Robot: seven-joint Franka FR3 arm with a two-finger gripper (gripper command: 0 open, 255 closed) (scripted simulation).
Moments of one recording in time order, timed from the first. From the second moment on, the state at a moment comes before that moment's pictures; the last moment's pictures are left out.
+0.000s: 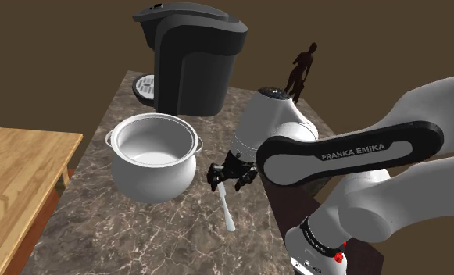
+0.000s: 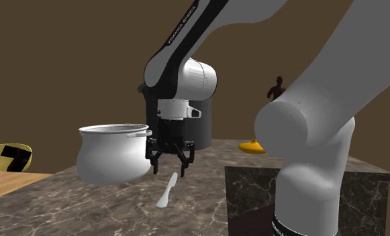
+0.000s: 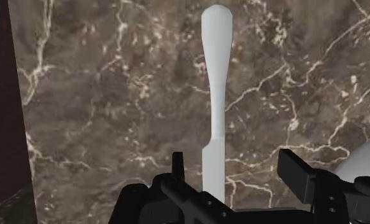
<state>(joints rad) 0.14 -0.56 0.46 -2.86 0.40 2.37 0.82</state>
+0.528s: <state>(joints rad) 0.09 -0.46 0.57 -2.82 0.31 2.34 0.95</state>
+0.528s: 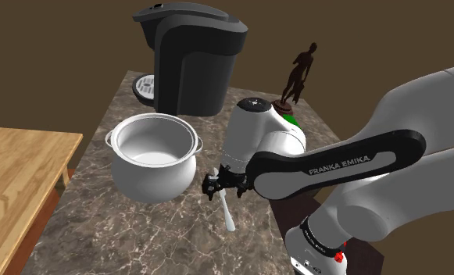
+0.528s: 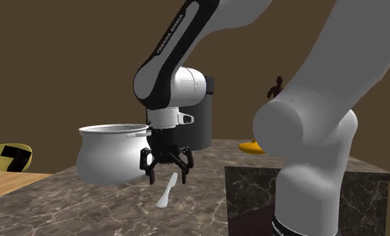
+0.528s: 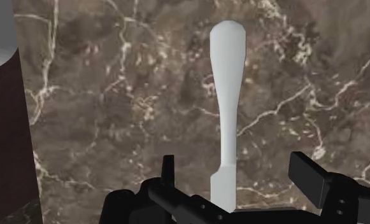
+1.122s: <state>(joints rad) 0.09 -0.44 0.58 -2.83 0.31 2.37 0.95</state>
